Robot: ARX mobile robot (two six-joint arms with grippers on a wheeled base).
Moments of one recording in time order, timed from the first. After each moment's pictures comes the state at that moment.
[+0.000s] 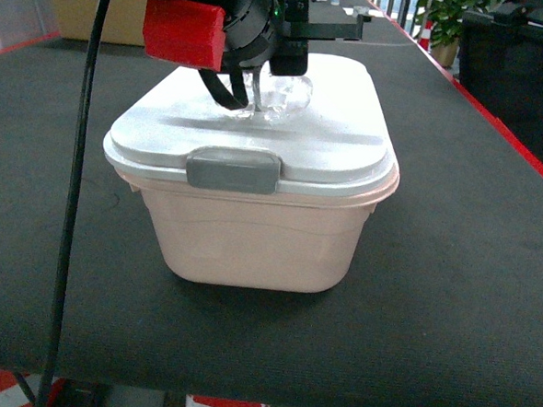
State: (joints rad) left arm -0.49 2.01 1.44 0.21 -0.35 -0.19; right arm 0.00 0.00 0.01 -0.01 0.00 0.00
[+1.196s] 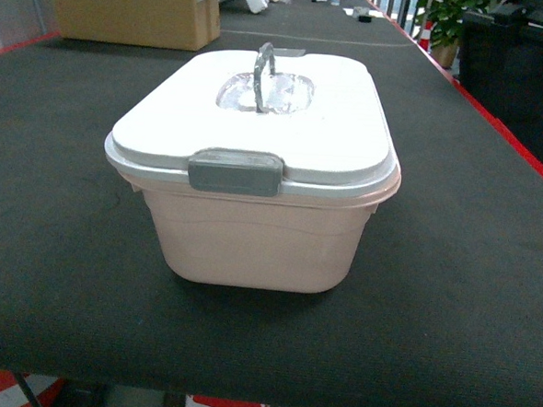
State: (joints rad) left arm 0.01 1.02 0.31 0.74 -0.18 -0.04; right arm 0.00 0.00 0.01 -0.01 0.00 0.00
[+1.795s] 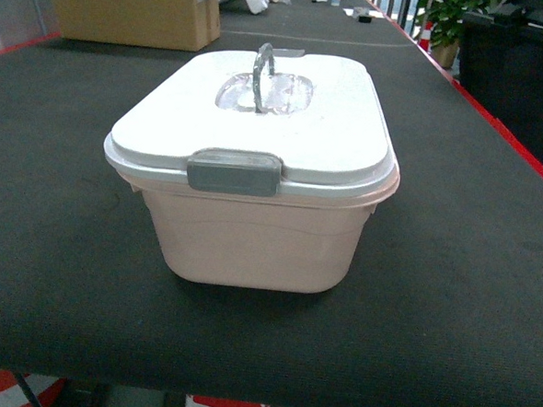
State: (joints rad) left arm 0.12 0.69 0.09 0.58 0.13 -0.02; right arm 0.00 0.00 0.01 -0.01 0.00 0.00
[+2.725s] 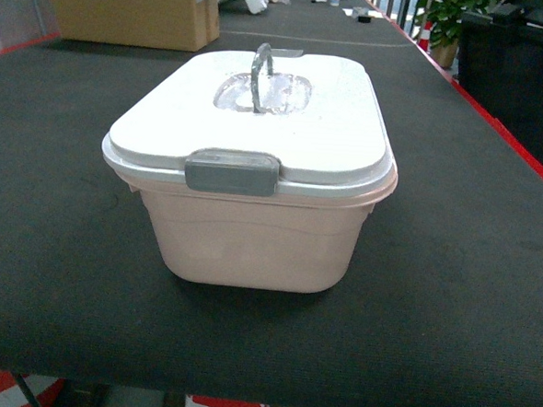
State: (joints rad) left arm 0.00 0.25 0.01 0.26 0.00 -0.01; right arm 0.00 0.00 0.01 -0.01 0.00 0.00
